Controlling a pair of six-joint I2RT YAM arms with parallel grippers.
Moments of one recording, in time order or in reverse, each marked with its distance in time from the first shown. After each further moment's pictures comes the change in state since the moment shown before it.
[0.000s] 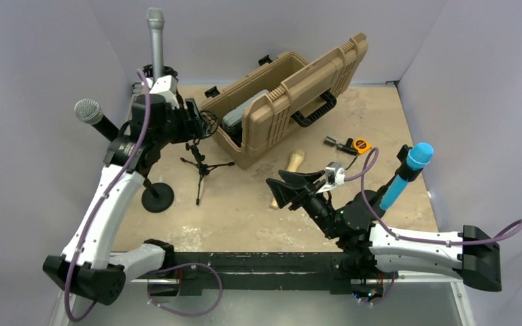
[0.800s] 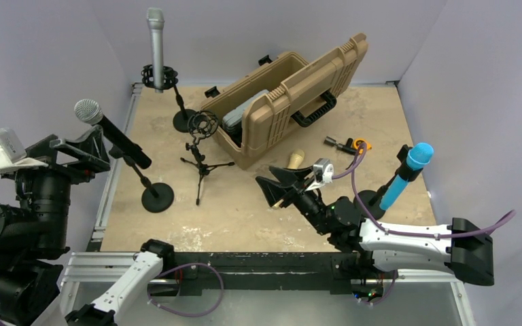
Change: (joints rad) left arm 0.000 -0.454 0.531 -0.232 -0.262 0.277; right arm -0.002 0.139 0.075 0.067 -0.056 -0.081
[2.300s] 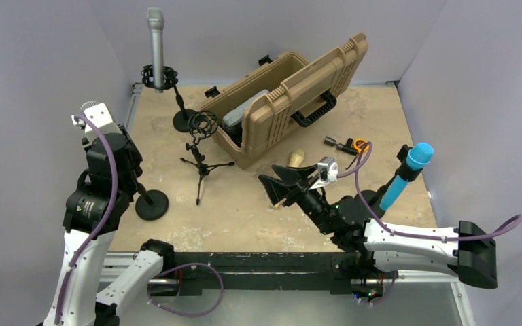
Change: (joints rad) left arm 0.020 0.054 -0.560 0.053 -0.447 -0.130; right arm -0.006 -0.053 0.013 -0.051 0.001 0.009
